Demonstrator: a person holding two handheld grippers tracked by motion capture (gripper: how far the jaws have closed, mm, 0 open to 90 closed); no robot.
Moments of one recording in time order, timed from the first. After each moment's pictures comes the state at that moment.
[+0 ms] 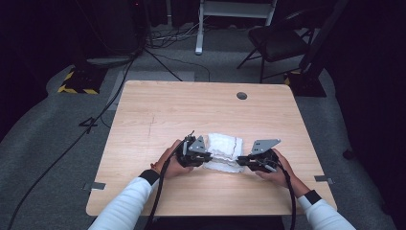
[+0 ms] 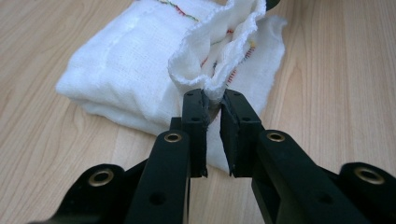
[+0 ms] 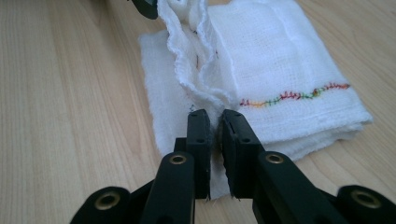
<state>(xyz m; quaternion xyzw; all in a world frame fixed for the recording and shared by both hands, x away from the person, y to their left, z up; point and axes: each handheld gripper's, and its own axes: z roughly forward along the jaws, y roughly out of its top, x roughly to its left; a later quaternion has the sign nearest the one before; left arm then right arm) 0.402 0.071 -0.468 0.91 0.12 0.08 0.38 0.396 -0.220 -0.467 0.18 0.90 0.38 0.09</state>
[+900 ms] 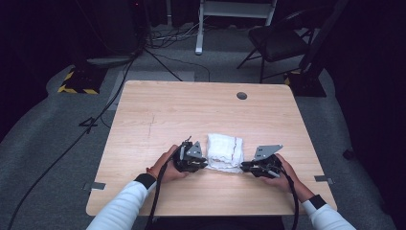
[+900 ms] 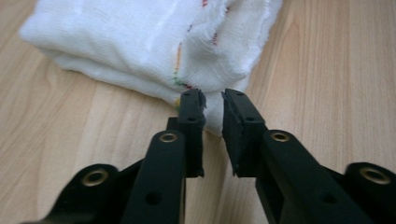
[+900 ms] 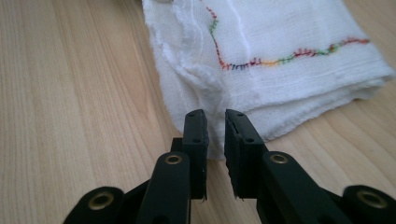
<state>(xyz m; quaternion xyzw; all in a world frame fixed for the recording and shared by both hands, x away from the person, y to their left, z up) 0.397 0.083 -0.479 0.92 0.14 0.08 0.36 0.386 -0.234 -0.478 0.18 0.91 0.36 0.09</state>
